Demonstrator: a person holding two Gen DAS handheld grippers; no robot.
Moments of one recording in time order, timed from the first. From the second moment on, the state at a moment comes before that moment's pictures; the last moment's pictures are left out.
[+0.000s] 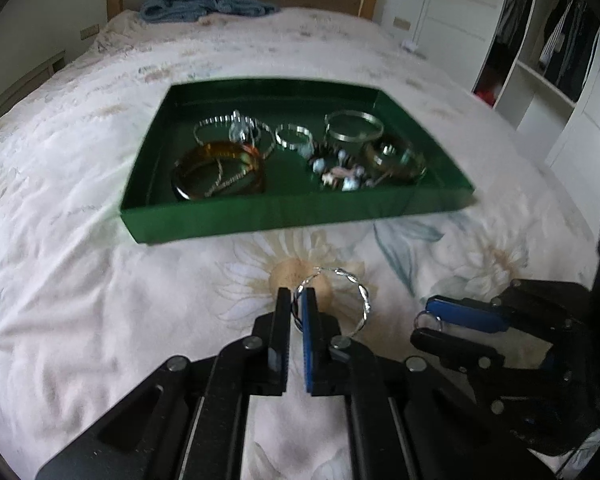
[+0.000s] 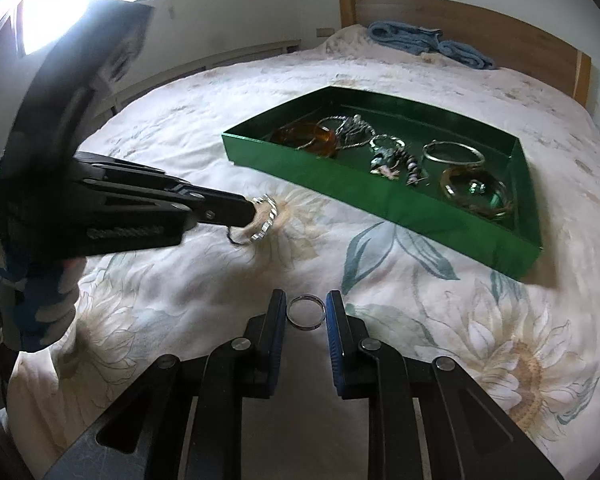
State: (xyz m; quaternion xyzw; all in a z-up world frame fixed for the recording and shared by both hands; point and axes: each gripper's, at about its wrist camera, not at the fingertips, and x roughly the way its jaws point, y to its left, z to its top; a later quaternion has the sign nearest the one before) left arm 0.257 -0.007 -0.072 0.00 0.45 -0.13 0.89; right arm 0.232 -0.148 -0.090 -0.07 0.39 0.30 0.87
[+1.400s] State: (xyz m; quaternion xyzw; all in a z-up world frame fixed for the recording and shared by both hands) left arm 0.393 -0.028 -0.087 0.01 0.44 -0.10 0.89; right arm 0.422 -0.161 -0.077 0.00 0.38 0.13 0.91
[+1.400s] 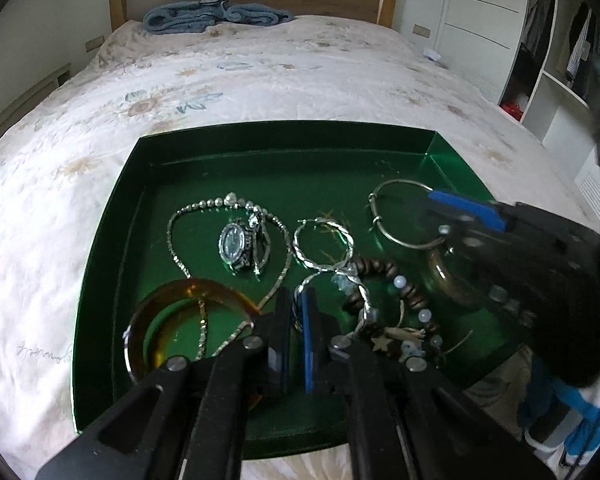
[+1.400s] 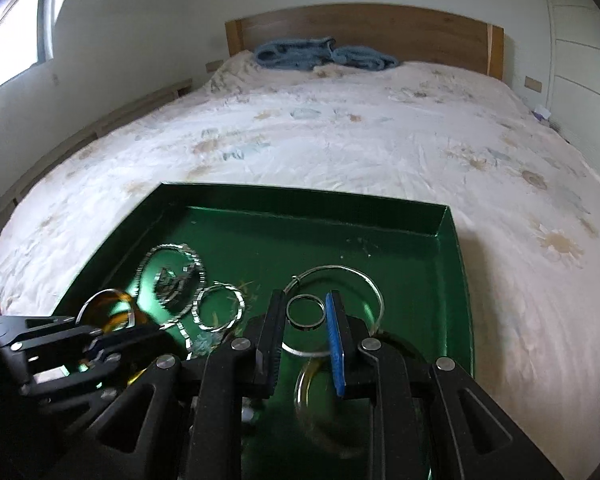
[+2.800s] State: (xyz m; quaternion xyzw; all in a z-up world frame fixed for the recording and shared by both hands) left arm 0.247 0.001 -0.019 0.01 0.35 -0.06 0.93; right arm 0.254 -0.167 -0.018 0.01 0.35 0.13 0.93
